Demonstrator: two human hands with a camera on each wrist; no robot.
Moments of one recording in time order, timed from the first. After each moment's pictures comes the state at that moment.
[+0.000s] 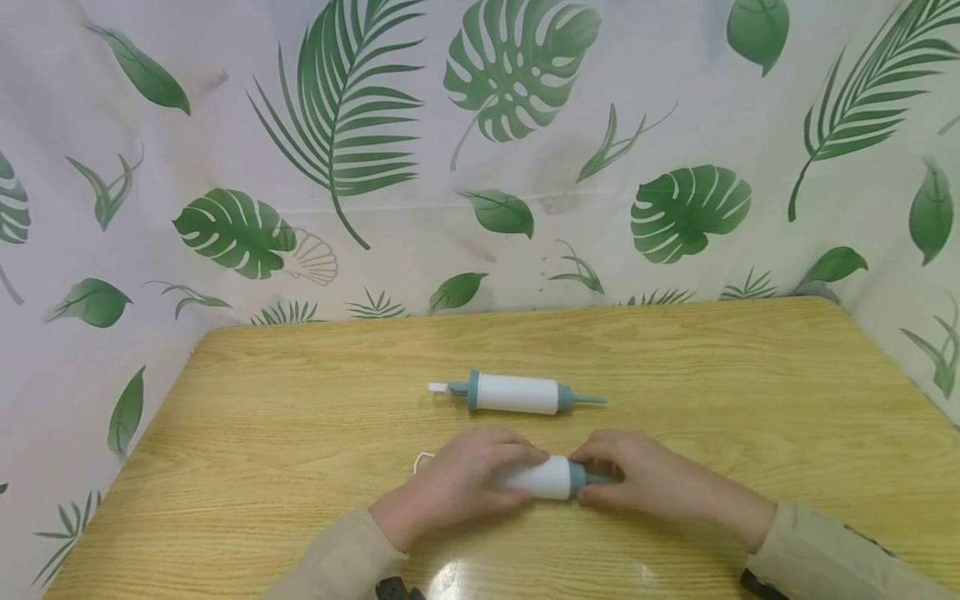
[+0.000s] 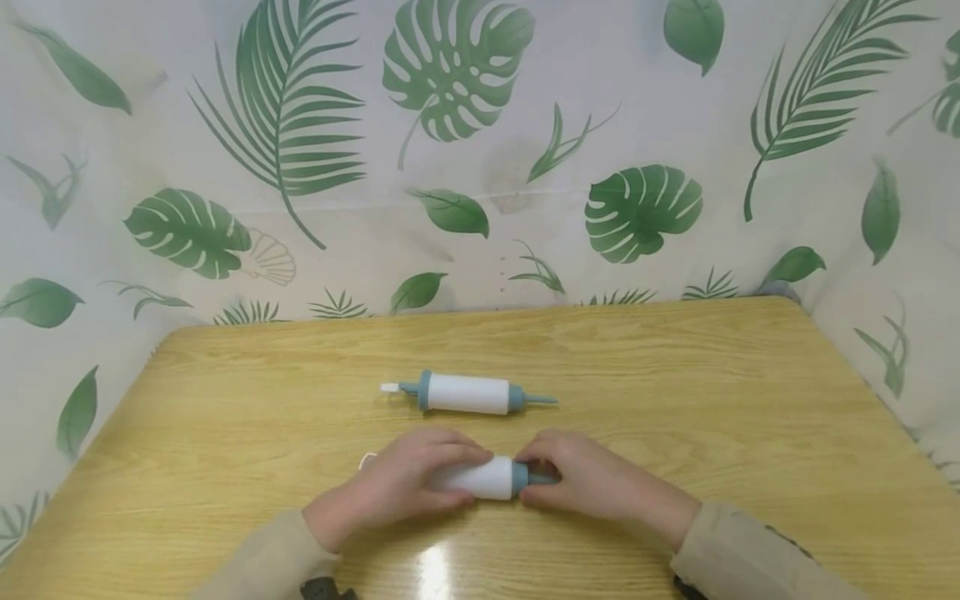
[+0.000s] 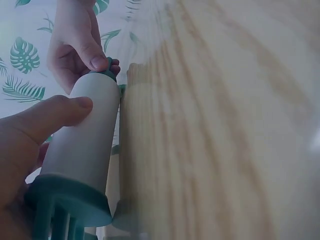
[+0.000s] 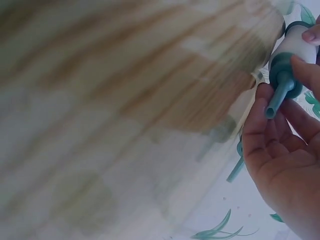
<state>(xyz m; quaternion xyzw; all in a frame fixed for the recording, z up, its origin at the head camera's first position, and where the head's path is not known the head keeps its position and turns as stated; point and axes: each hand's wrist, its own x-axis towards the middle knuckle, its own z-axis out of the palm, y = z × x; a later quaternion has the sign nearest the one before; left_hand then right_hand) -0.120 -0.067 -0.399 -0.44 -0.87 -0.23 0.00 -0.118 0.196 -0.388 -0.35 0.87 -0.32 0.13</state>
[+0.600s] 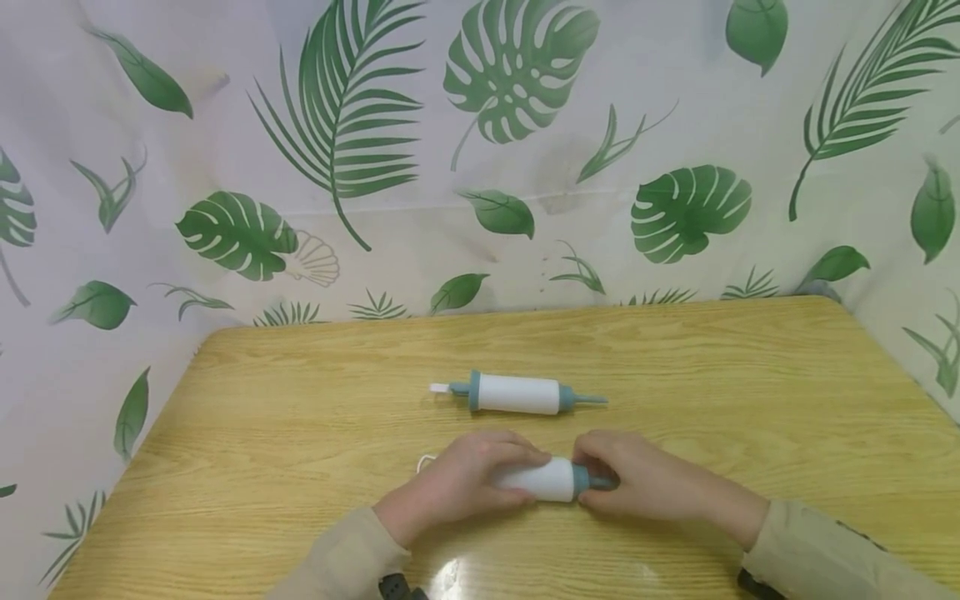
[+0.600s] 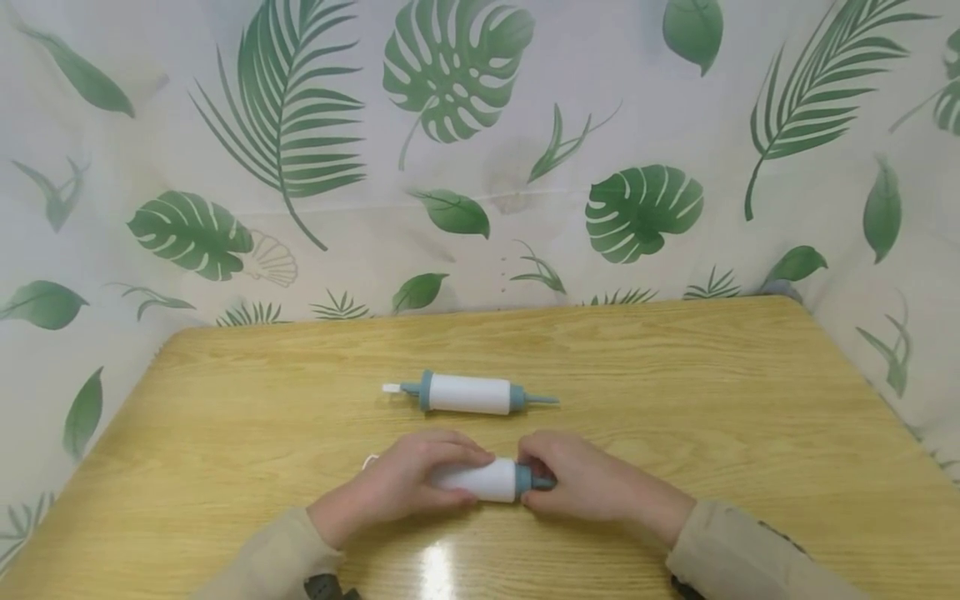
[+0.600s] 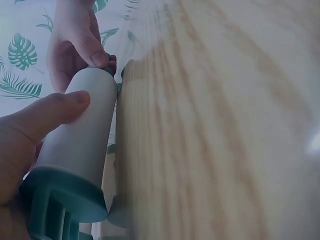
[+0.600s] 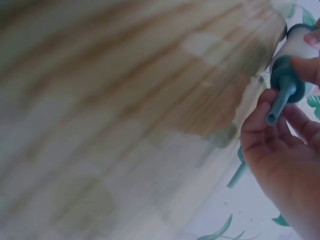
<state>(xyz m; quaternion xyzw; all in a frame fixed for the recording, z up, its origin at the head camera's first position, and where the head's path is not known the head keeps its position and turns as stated) -0.120 -0.067 -0.402 -0.44 -0.85 -0.30 -0.03 -0.116 0.189 -0.390 -0.35 0.88 -0.30 0.14</state>
